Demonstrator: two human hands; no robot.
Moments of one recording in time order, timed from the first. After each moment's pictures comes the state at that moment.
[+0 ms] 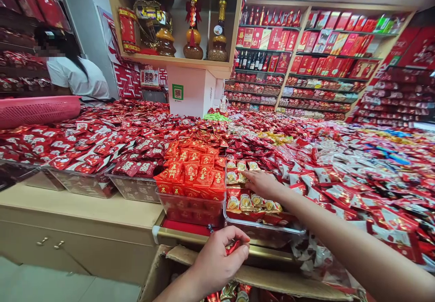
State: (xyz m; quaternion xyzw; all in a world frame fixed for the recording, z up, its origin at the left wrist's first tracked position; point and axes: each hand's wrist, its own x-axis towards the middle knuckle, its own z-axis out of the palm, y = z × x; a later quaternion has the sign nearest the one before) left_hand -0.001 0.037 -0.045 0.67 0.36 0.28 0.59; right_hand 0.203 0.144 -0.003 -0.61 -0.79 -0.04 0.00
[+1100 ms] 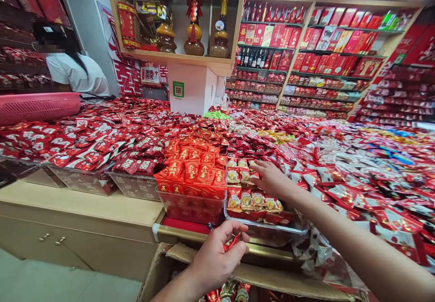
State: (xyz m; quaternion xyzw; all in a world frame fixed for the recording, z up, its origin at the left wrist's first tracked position) left_hand -0.005 0.037 -0.041 0.61 0.33 0.32 0.65; right_hand 0.200 0.116 0.025 -0.63 -0.77 -0.04 0.09
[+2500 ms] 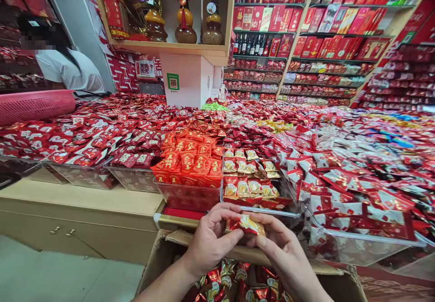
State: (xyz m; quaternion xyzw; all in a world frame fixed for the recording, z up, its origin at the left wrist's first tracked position) left_hand -0.002 0.036 -0.039 0.58 0.22 0.48 0.62; right_hand 0.151 -0.020 -0.050 -0.43 -0.46 0.51 0.59
